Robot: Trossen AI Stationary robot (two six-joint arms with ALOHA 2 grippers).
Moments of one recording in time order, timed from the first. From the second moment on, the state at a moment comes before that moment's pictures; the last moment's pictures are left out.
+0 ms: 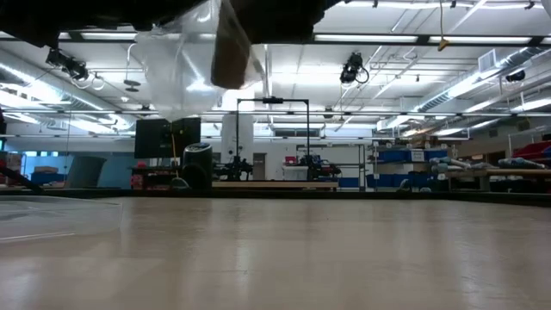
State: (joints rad) left arm -0.24 1.04 0.39 0.76 -0.16 0.43; right arm 0.20 1.69 1.29 -0.07 0.29 -0.01
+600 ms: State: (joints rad) left arm -0.24 1.04 0.39 0.76 -0.15 0.39; right arm 0.24 1.66 1.43 -0.30 0.32 0.00
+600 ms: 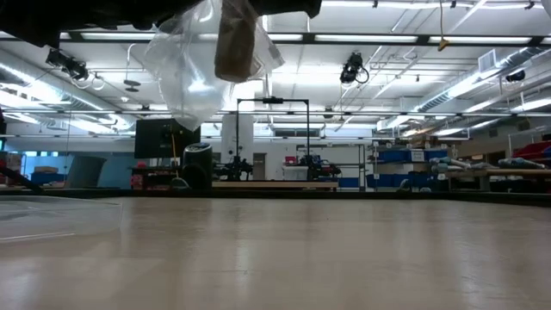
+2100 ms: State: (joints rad) left arm -0.24 1.04 0.38 0.89 -0.10 0.41; right arm 0.36 1.52 0.78 0.61 0.42 0.18
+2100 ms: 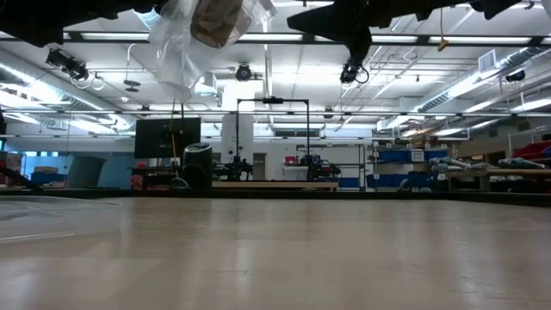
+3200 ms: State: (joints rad) left arm -0.22 1.14 0.38 1.11 -0.11 0.44; right arm 0.32 1.52 0.79 0.73 0.32 0.06
